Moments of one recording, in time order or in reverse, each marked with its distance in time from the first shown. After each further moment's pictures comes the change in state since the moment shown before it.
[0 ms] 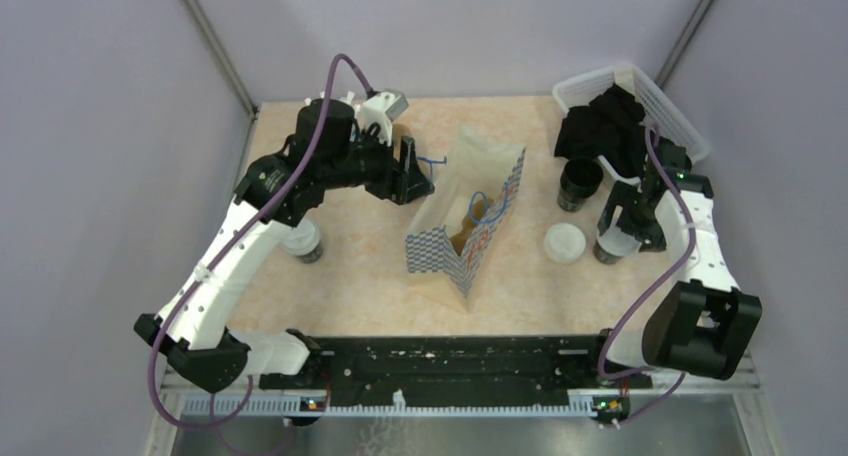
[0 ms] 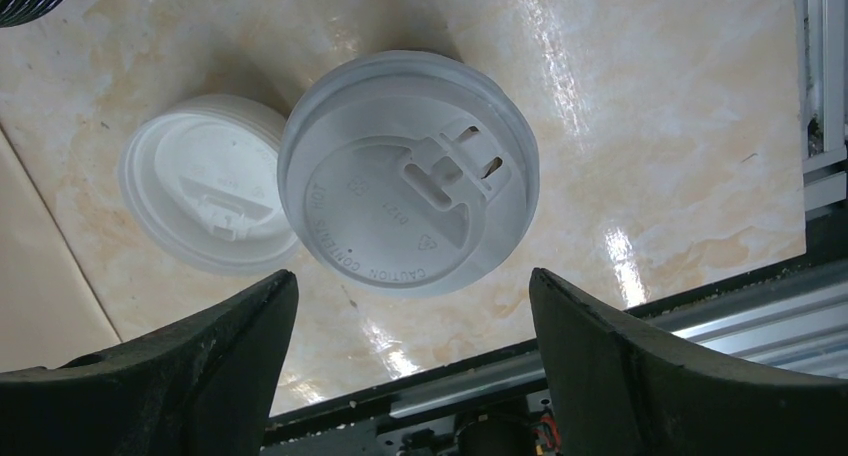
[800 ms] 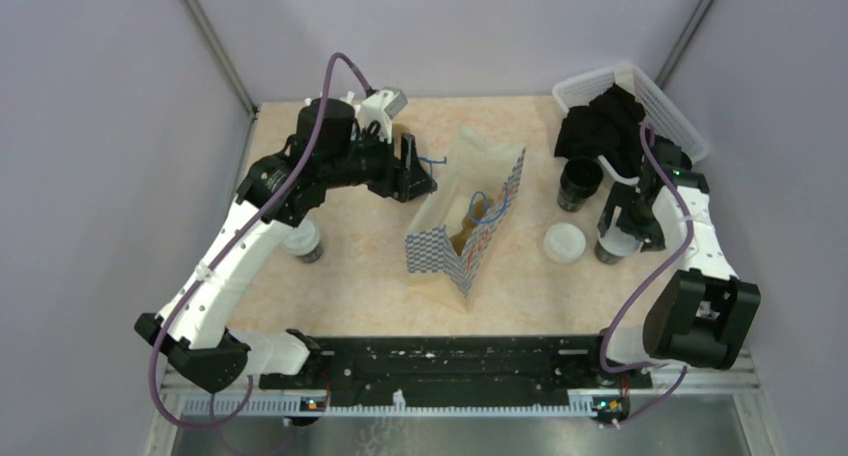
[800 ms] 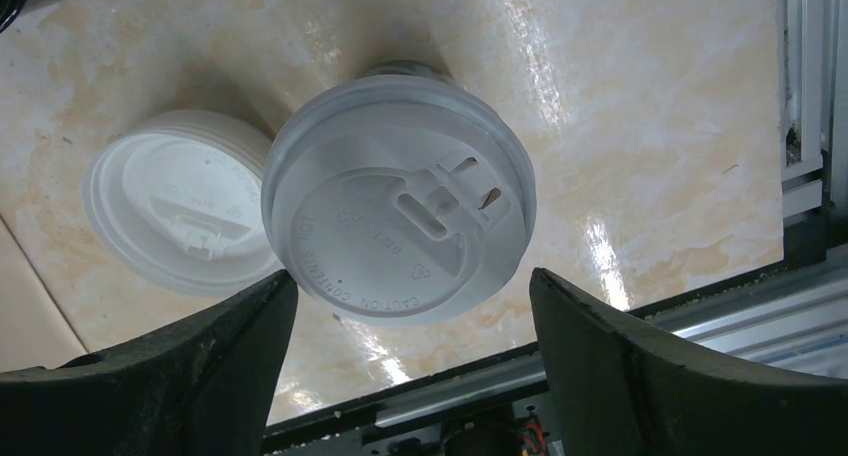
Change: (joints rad) left arm 0.000 0.000 -0.005 0.026 0.004 -0.042; right arm 0.005 0.047 0.000 0.019 0.034 -0.018
